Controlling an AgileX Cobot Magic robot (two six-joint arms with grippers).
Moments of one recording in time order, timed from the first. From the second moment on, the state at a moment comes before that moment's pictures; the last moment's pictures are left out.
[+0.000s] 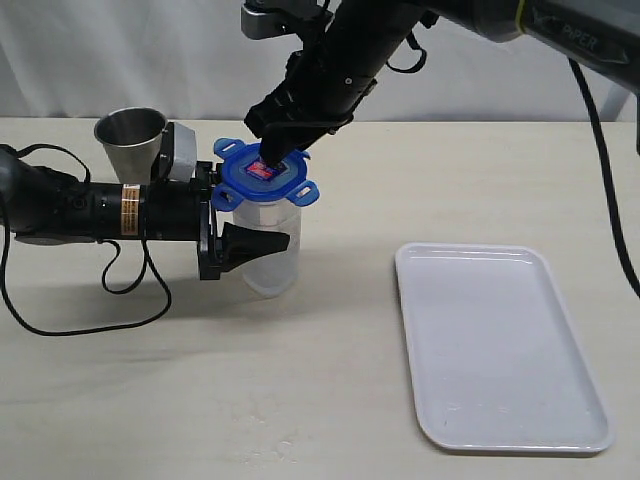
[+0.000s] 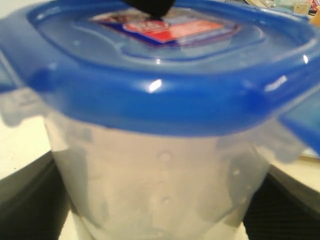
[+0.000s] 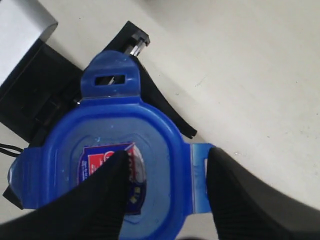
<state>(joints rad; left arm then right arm) -0.15 2.27 -1.15 1.39 -1.20 -0.57 0.48 2.17 -2.06 0.33 1.17 -0.36</state>
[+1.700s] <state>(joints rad) -0.15 2.27 -1.15 1.41 -1.20 -0.57 0.43 2.22 -1.95 0.57 1.10 -0.44</state>
